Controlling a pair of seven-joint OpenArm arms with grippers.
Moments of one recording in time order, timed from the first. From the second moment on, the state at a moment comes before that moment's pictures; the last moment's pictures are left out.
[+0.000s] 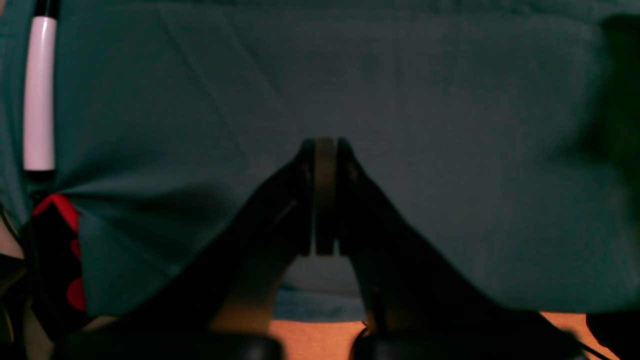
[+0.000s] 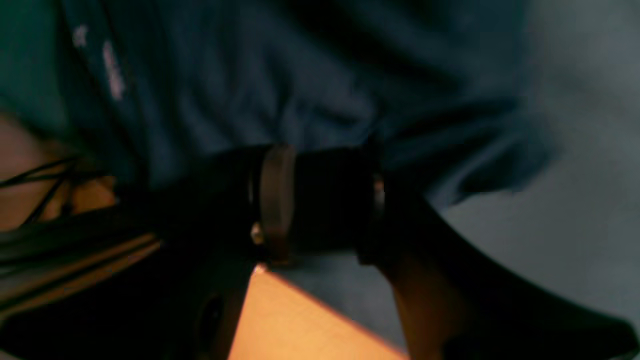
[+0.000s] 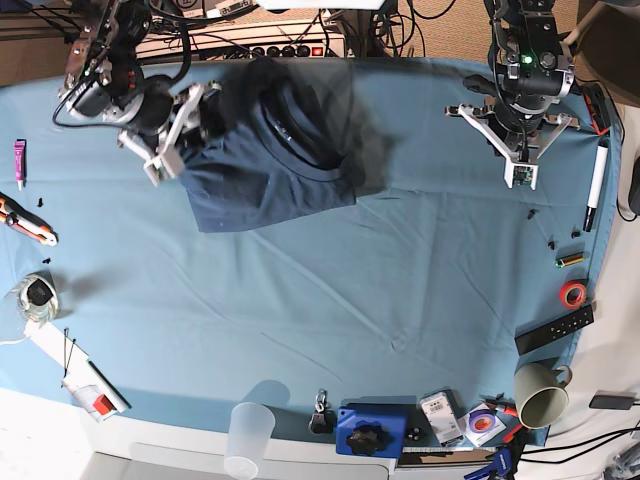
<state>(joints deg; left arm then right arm) 25.7 -2.3 -9.6 124.9 -2.4 -6.7 62.7 -22.3 12.1 22.8 116.5 44.3 37.4 -80.1</state>
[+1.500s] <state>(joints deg) 25.7 -2.3 -9.6 124.9 -2.4 -6.7 62.7 -11.8 12.7 19.3 99.2 72.3 40.1 -80.4</state>
